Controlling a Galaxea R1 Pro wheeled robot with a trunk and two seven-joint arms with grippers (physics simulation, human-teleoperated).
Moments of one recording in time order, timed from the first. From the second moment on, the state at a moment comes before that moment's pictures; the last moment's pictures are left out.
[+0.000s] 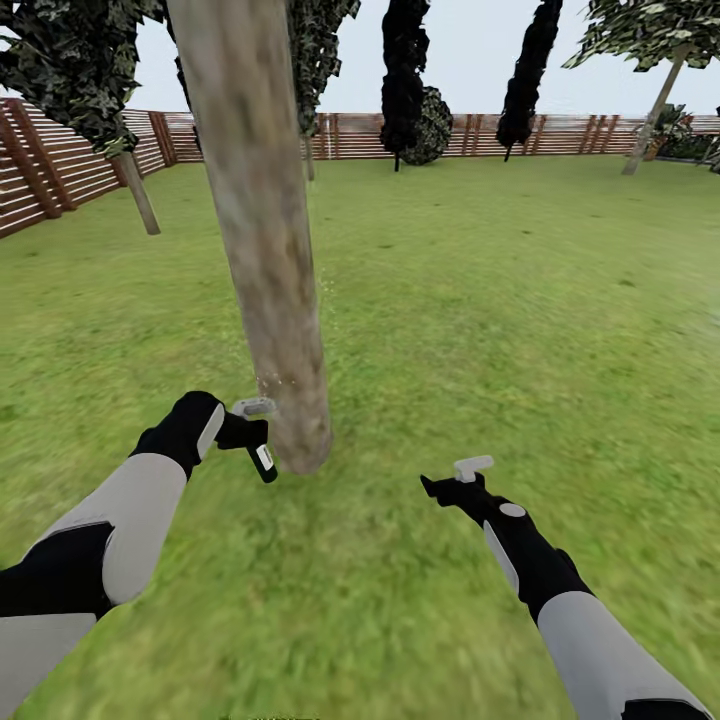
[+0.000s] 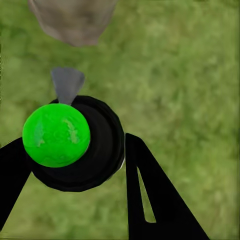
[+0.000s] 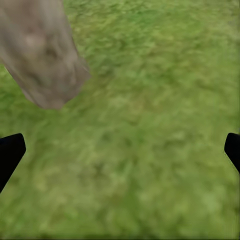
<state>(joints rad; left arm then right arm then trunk) -1.18 0.02 0.19 -0.46 -0.16 0.88 -0.27 -0.72 -0.01 0.02 -0.69 0.04 0.10 0.26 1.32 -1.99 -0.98</state>
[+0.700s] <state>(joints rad) -1.15 0.02 0.19 -0.46 -0.16 0.87 -0.22 -0.72 -0.01 0.02 -0.69 0.04 0.10 0.26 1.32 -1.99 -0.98</state>
